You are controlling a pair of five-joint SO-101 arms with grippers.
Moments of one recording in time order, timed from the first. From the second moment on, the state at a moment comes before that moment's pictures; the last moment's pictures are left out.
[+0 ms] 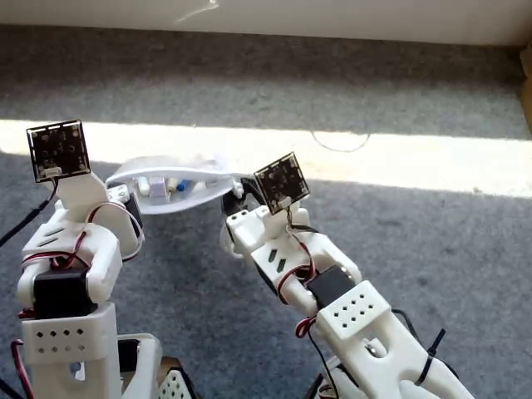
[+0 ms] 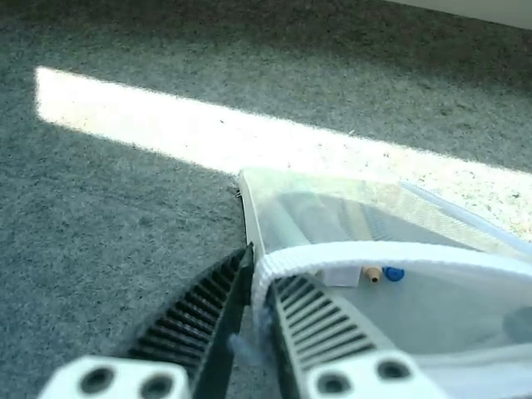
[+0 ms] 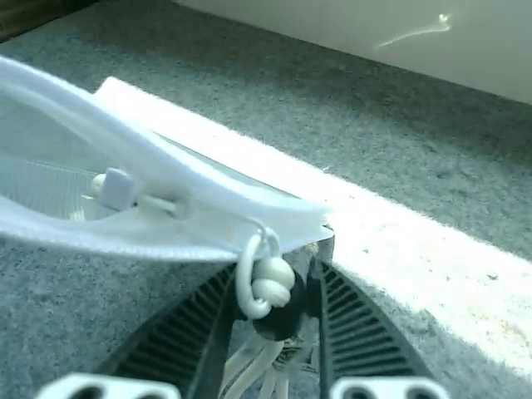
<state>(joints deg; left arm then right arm) -11.4 -63.1 43.6 66.4 12.7 -37.3 -49.1 65.5 12.6 -1.1</state>
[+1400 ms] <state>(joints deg) -12.7 -63.1 43.6 66.4 12.6 -37.2 -65.8 65.5 32.7 12.4</state>
